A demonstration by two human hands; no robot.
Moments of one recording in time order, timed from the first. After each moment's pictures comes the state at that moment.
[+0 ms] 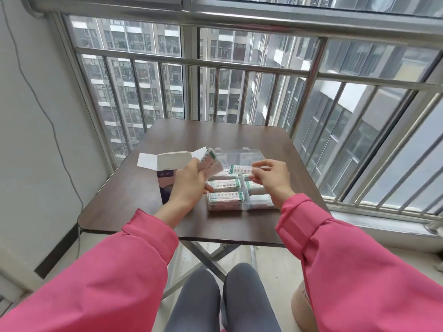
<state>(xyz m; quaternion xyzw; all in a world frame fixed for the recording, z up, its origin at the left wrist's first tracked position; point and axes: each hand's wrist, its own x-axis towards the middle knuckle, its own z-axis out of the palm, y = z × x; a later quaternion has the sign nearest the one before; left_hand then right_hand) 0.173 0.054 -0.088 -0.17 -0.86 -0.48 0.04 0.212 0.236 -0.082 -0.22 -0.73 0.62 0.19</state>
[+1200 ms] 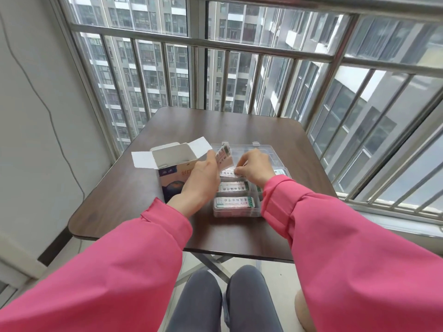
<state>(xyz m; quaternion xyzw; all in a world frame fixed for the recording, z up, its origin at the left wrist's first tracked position) 0.131 0.081 -0.105 -0.21 -0.91 -0.34 0.05 0.130 0.225 -0.095 -0.14 -0.94 0.29 0.05</state>
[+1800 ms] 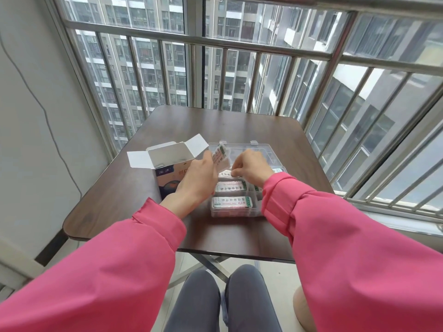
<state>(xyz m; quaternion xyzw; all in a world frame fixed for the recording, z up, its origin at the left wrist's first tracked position) 0.125 0.081 -0.105 -0.20 -0.92 -0.33 0.02 0.130 0.226 -0.090 -0.07 -0.97 0.23 0.01</state>
